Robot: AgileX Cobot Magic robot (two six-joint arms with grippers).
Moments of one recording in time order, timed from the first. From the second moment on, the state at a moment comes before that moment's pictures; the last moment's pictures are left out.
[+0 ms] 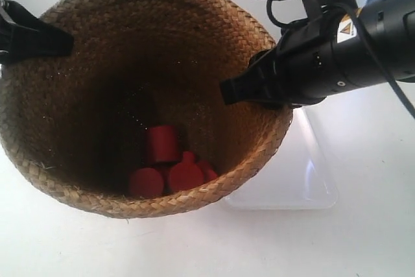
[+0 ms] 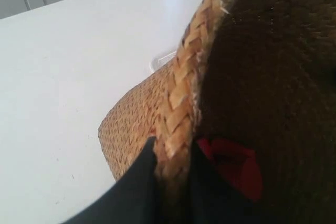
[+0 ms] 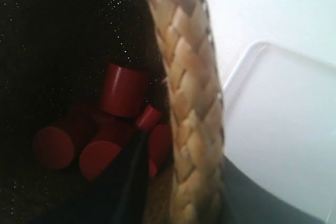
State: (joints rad) left arm -0.12 1.07 -1.01 -0.70 0.76 0.69; right arm 0.47 1.24 -1.02 0.15 0.59 -0.03
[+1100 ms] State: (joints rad) left arm -0.11 1.07 -0.97 -0.81 0.78 0.70; right arm 0.46 1.19 -0.99 0.14 0.61 0.01
